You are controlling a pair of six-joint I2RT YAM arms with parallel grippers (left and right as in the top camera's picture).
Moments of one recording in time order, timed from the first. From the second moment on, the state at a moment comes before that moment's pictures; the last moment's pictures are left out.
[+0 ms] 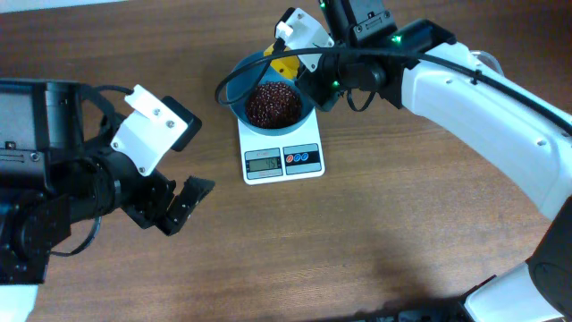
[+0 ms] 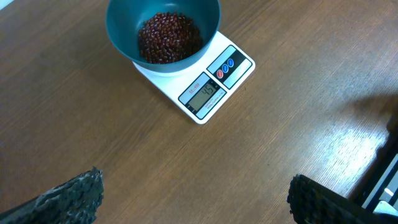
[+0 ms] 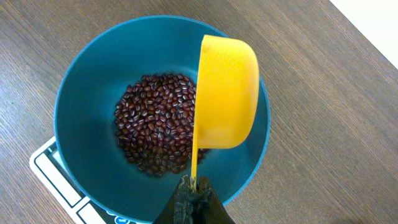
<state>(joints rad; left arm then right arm) -0.19 1.04 1.16 -1.07 0.39 0.54 0.42 1.69 1.36 -0.57 -0.13 -0.40</state>
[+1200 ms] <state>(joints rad) -0.18 1.04 1.16 -1.07 0.39 0.54 -0.25 1.82 1.55 -1.04 0.04 -0.40</state>
